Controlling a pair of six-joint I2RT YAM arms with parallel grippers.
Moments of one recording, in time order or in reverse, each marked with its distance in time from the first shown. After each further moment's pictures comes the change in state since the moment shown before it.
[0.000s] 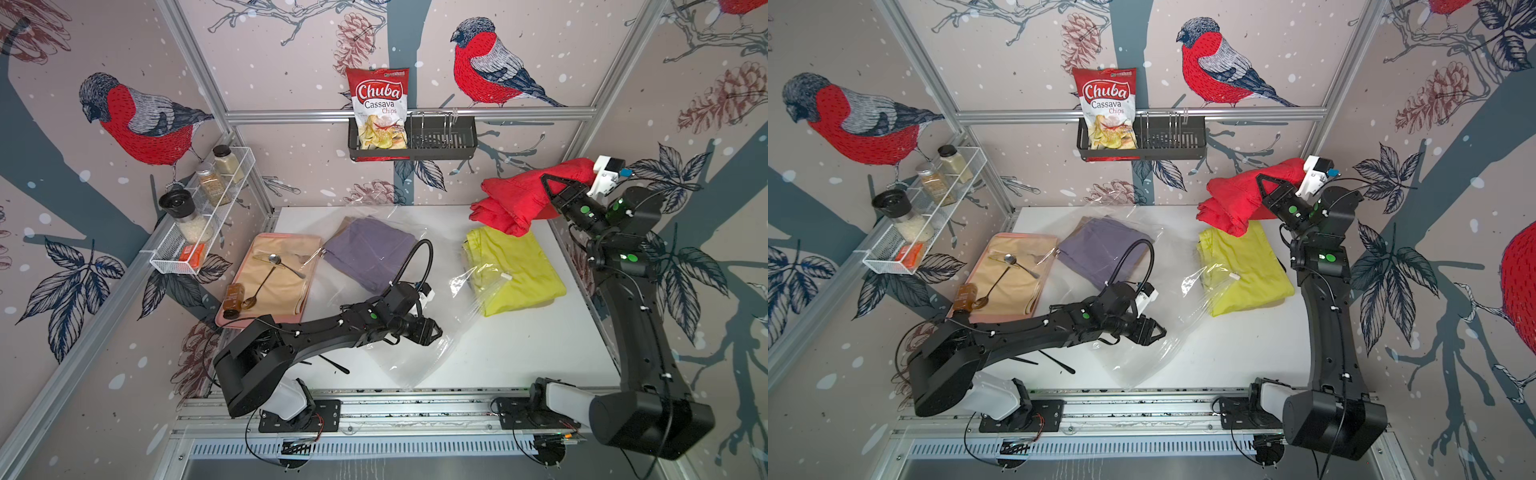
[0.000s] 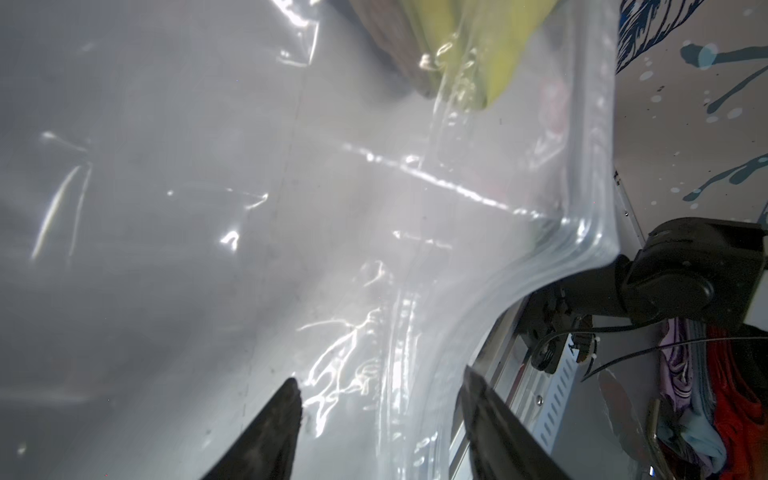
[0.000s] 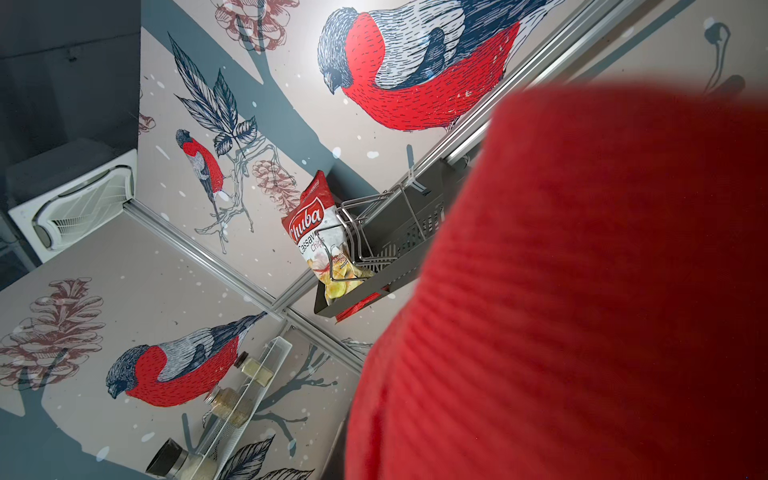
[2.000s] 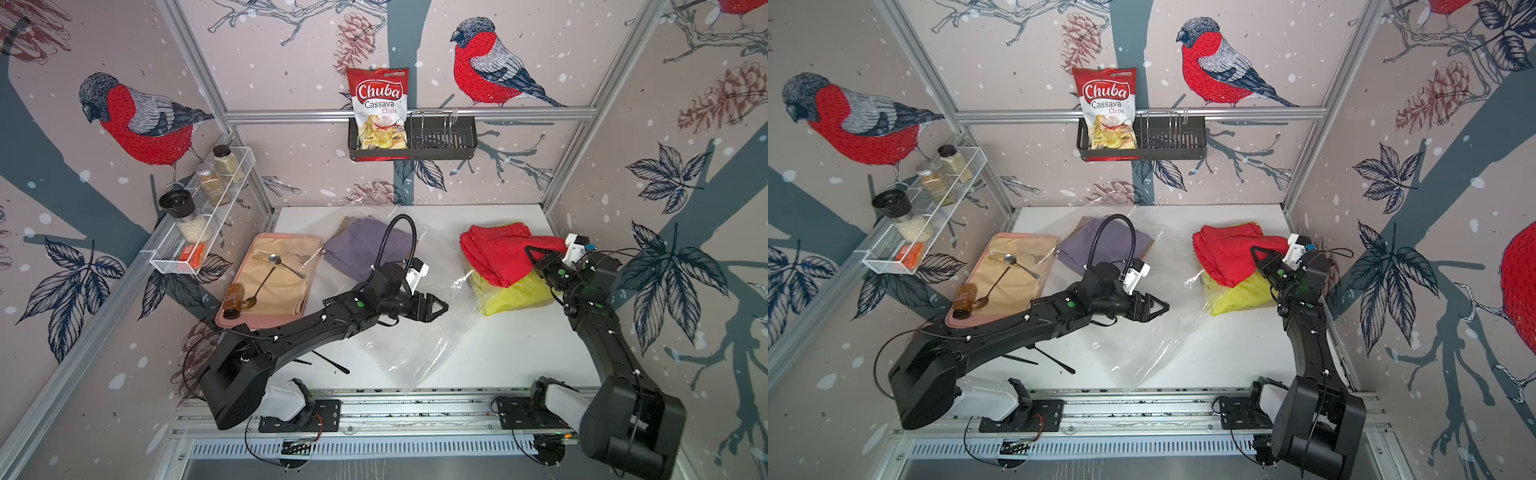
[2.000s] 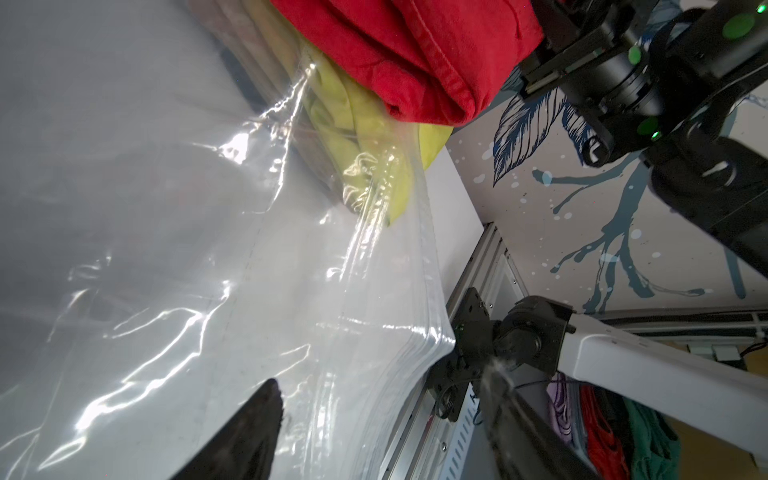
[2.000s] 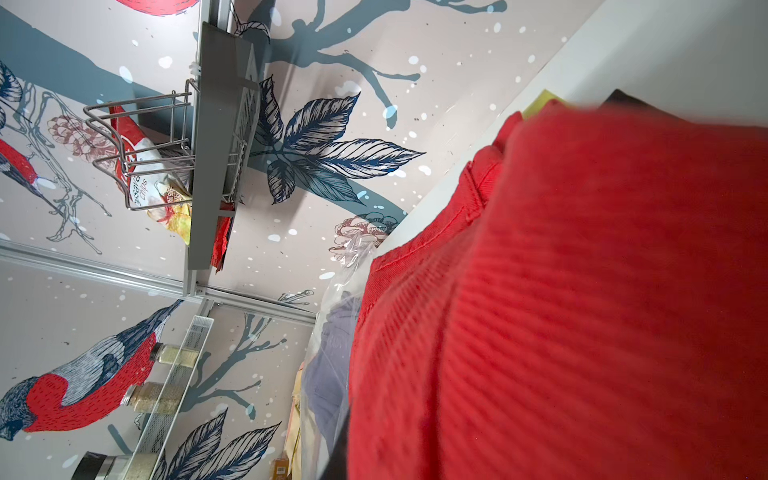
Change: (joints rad) left arm 0.100 -0.062 0.089 0.128 0.127 -0.162; right arm -0.152 -0.132 -0.691 0.187 -0.086 0.002
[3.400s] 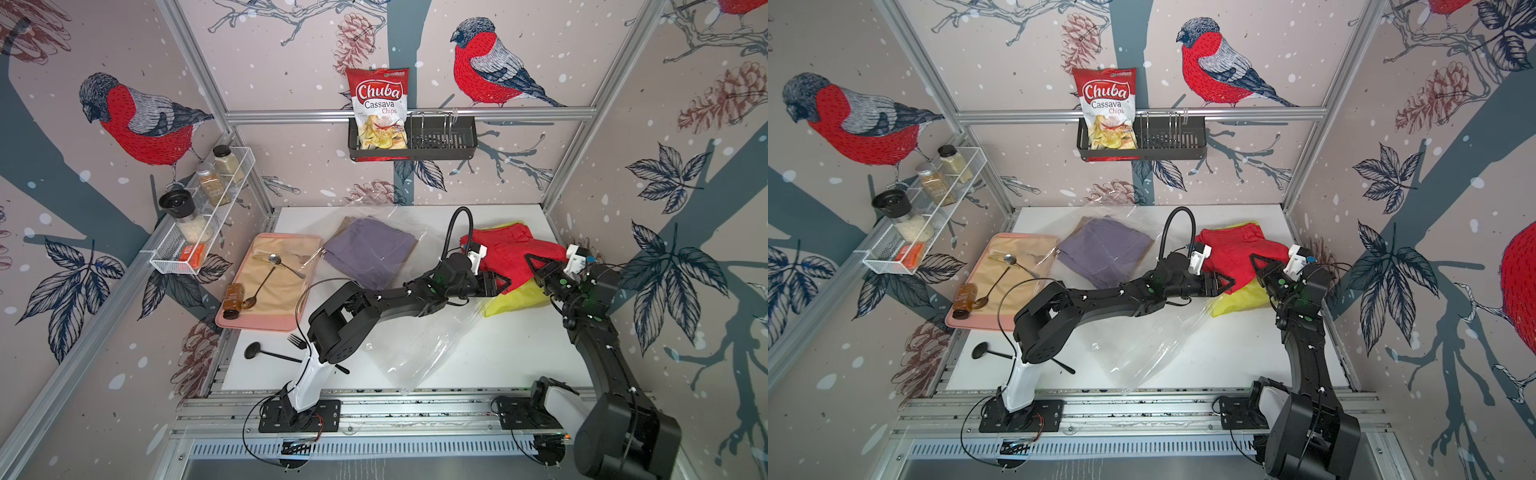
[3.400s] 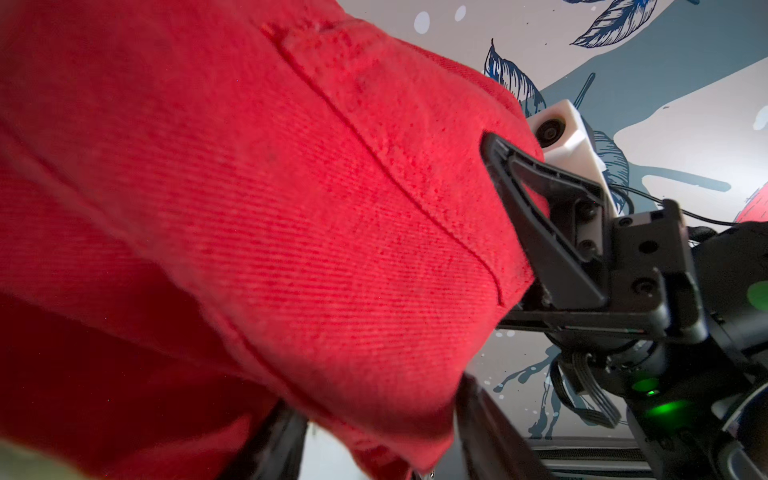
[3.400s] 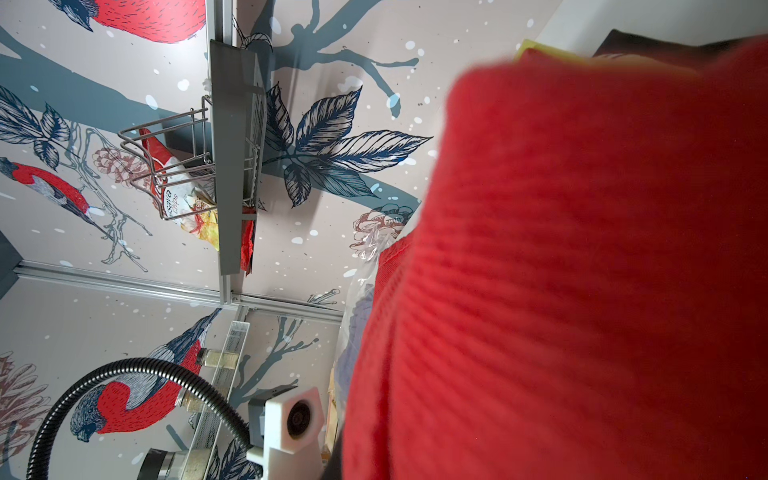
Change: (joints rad) left arm -0.153 0.679 0.573 0.383 -0.095 -0.253; right arm -0.014 -0.097 -0.104 0.042 -0.040 0.133
